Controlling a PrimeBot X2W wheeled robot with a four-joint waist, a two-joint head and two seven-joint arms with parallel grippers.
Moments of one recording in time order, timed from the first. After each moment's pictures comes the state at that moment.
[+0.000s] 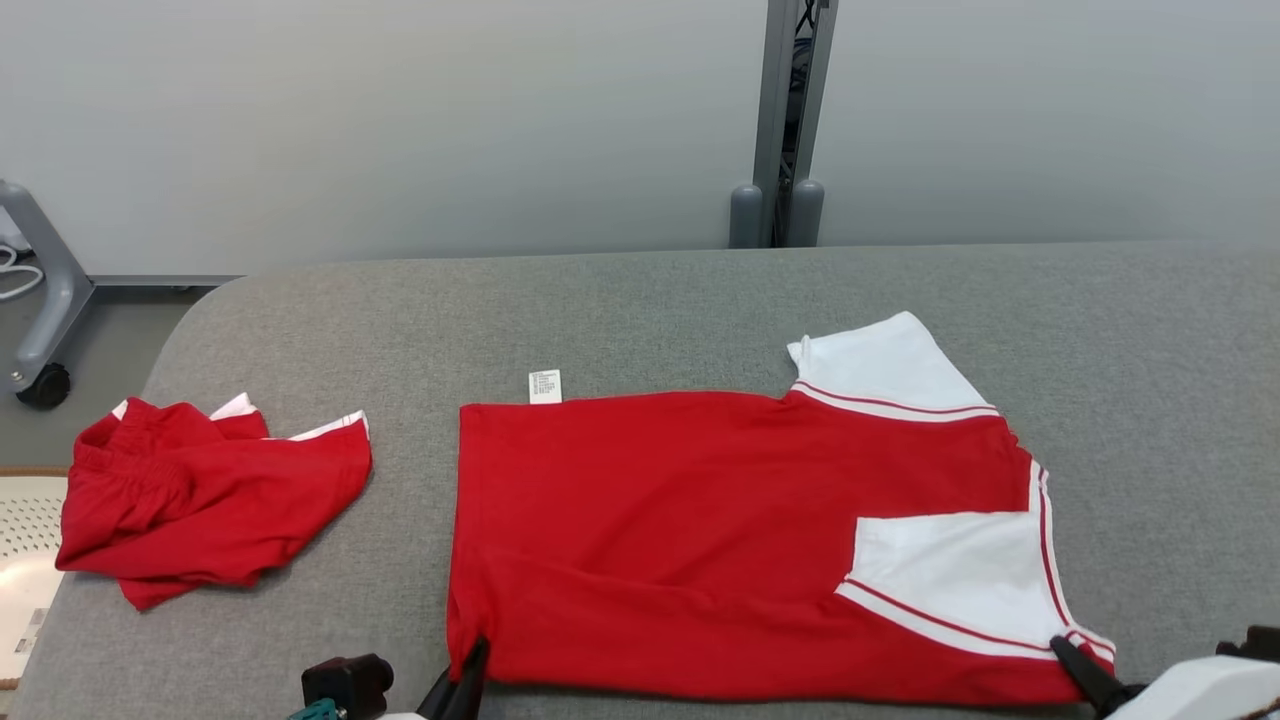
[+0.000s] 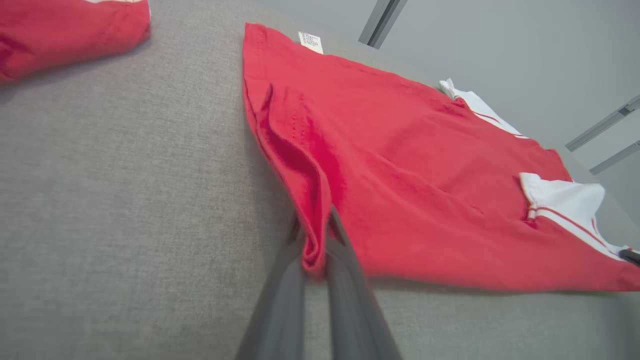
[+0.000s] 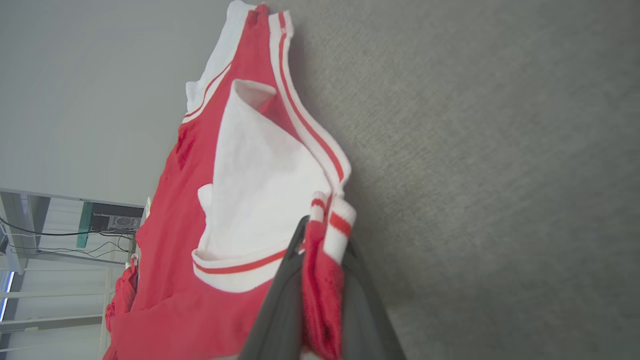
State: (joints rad) left arm -0.11 0.15 -0.53 0.61 -0.79 -0.04 -0.23; right arm -0.17 -0.39 0.44 0.66 1.46 0.13 0.08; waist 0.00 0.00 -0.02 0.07
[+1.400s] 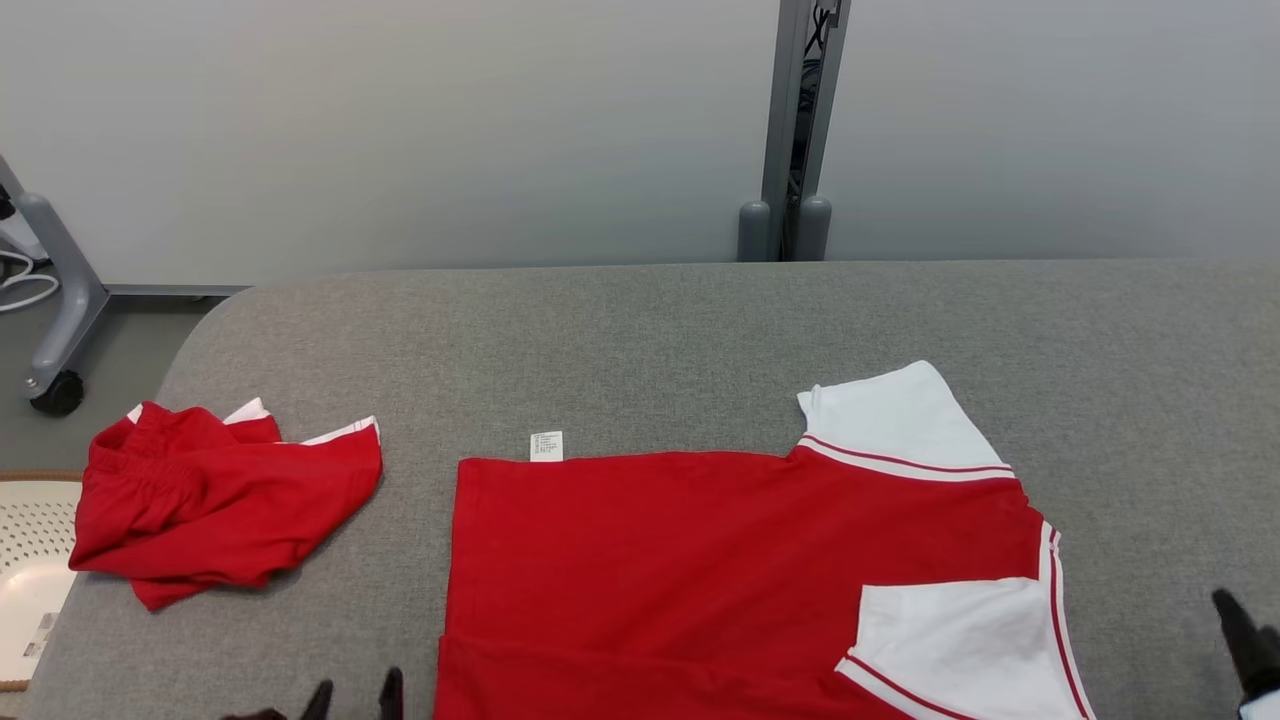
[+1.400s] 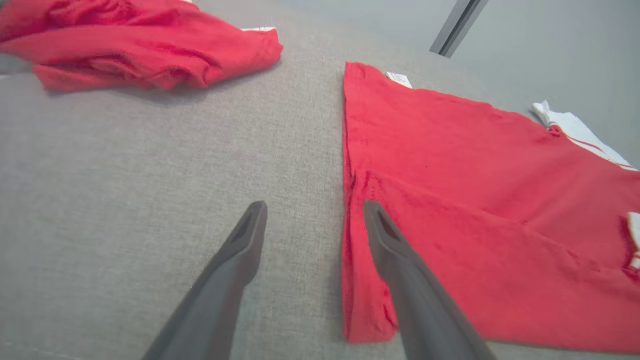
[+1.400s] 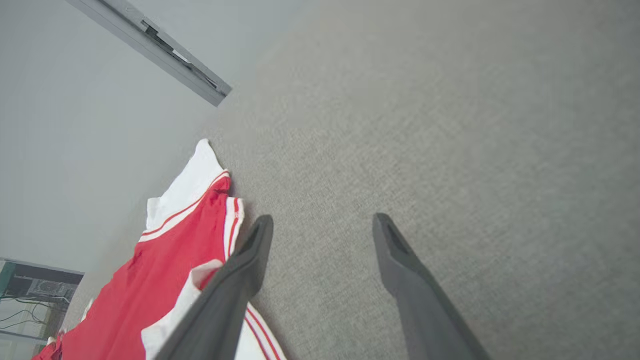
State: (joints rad) left arm 0.11 0.29 -0.47 0.33 -0.78 0.18 -0.21; right arm -0.06 -0.46 0.22 0.65 1.29 0.13 -0.05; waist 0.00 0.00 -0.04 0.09
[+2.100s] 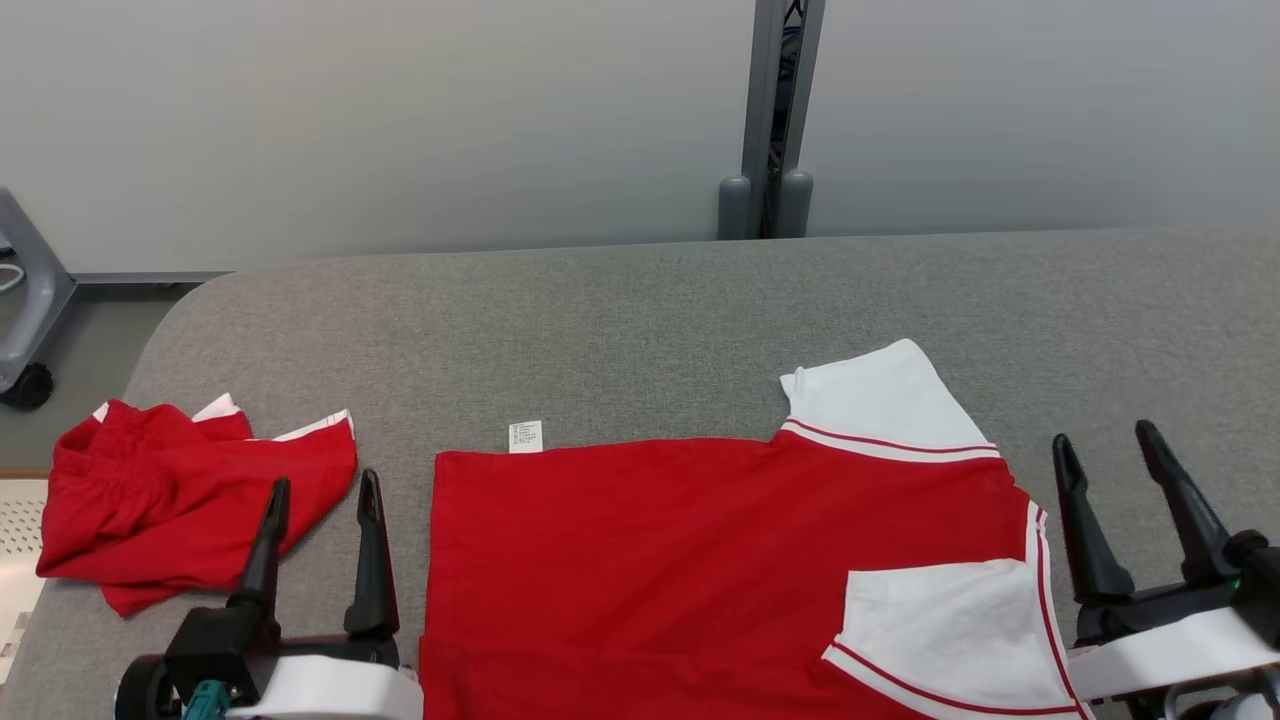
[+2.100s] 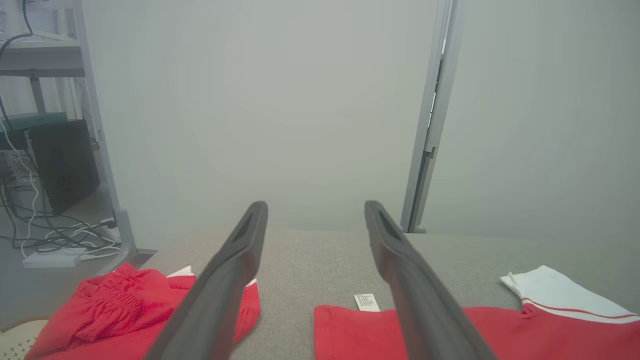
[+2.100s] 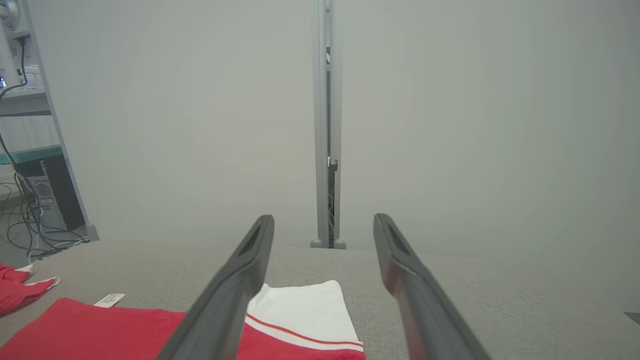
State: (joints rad) left arm 0.02 0.11 -0.14 0.05 -0.26 0.14 -0.26; right arm -0.04 -0.21 0.03 0.08 0.28 0.13 -0.26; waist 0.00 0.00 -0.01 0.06
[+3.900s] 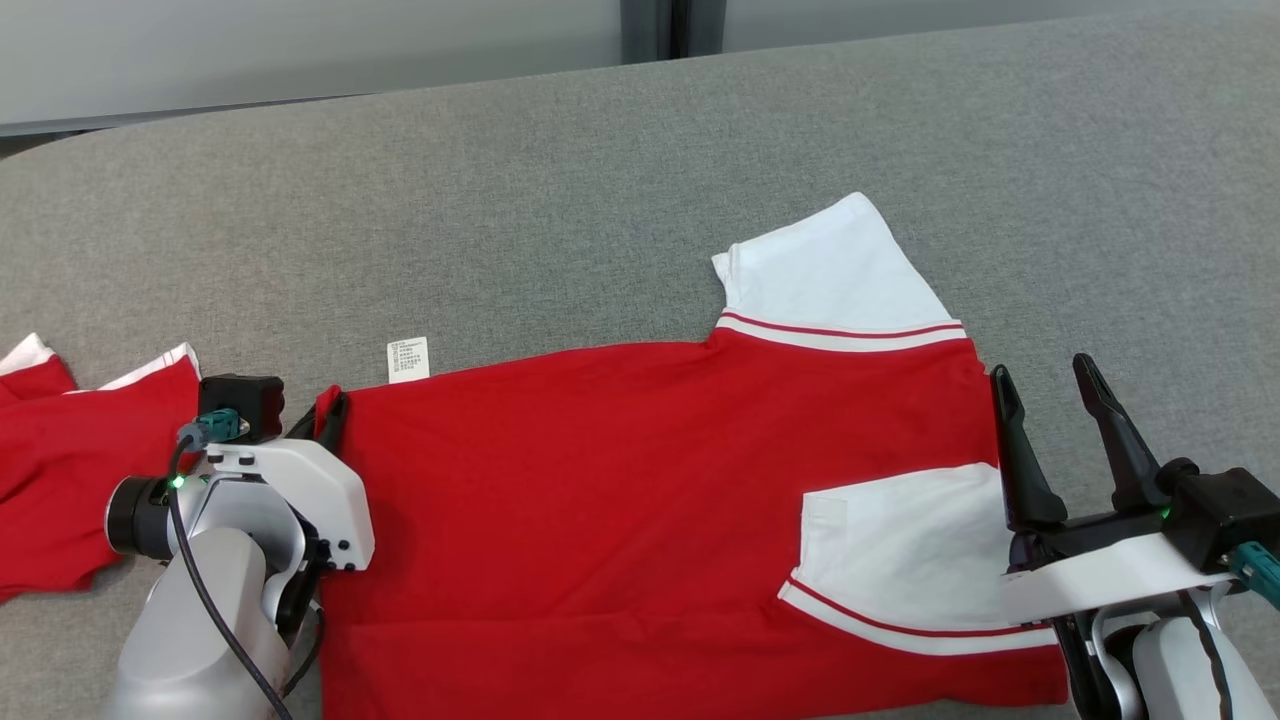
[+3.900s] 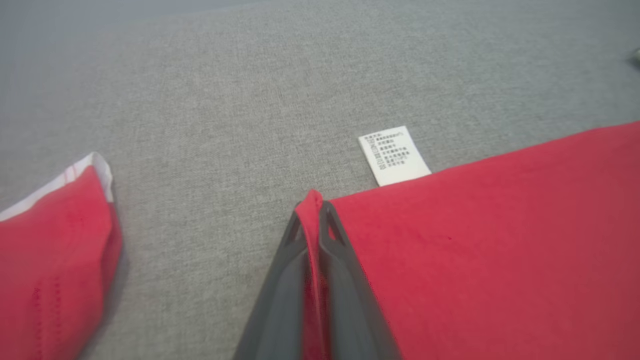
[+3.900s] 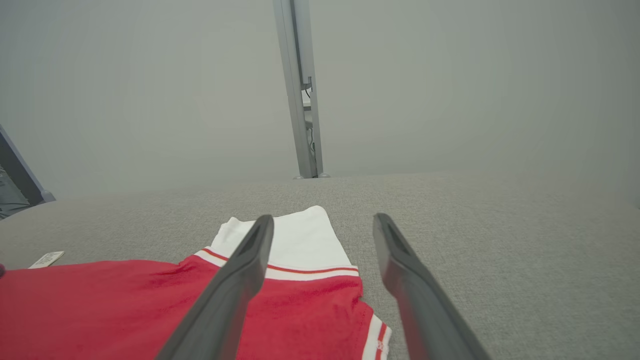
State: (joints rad) left arm -0.54 0.17 -0.17 0.85 -0.26 -0.10 -0.01; right arm -0.18 -0.09 0.07 0.17 0.21 0.13 -0.26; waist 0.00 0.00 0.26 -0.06
